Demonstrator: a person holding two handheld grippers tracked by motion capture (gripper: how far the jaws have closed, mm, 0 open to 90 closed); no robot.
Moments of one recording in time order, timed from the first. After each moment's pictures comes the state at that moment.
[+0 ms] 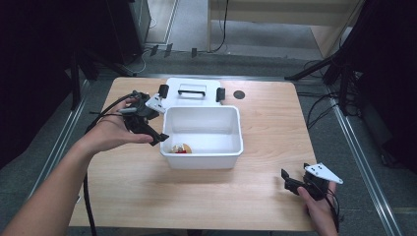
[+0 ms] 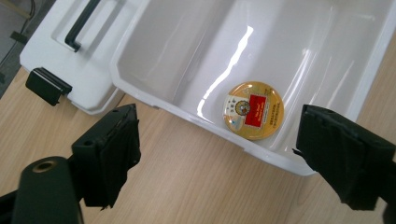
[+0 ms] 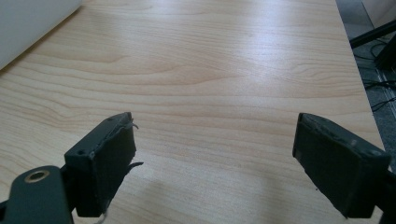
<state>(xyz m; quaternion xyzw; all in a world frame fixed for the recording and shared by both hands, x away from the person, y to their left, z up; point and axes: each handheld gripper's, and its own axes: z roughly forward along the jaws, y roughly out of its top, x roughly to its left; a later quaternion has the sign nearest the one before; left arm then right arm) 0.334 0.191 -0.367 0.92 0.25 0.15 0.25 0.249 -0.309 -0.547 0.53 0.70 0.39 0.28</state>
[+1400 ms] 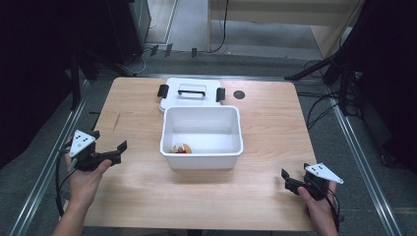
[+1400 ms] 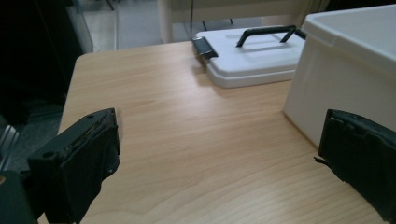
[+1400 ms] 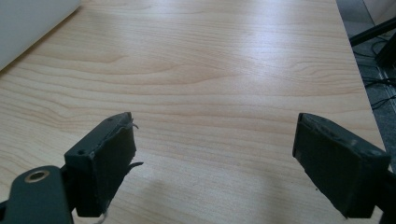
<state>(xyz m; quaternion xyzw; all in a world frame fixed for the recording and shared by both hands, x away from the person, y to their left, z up) 0.248 0.320 -0.484 0.65 0.52 0.33 0.45 0.249 -0.310 -0.547 0.53 0.70 0.39 0.28</state>
